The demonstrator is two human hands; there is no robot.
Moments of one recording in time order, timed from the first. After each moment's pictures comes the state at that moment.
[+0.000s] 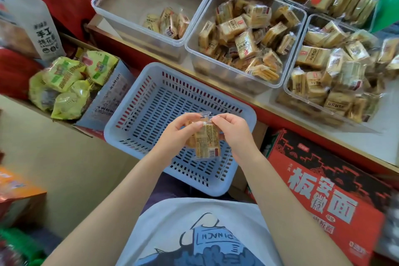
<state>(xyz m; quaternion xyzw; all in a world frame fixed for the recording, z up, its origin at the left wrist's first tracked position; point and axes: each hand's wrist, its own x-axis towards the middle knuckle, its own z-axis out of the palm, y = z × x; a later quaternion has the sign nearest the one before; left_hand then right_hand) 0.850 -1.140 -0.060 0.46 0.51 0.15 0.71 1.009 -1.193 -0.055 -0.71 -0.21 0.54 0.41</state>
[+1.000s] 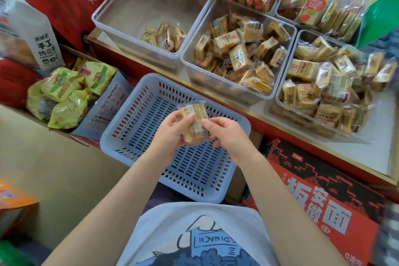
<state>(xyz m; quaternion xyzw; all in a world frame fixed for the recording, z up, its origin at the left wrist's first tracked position) 0.867 -1.123 -0.048 0.36 0.52 0.24 0.74 1.028 -1.180 -0.043 -0.69 -0.26 0.59 0.35</state>
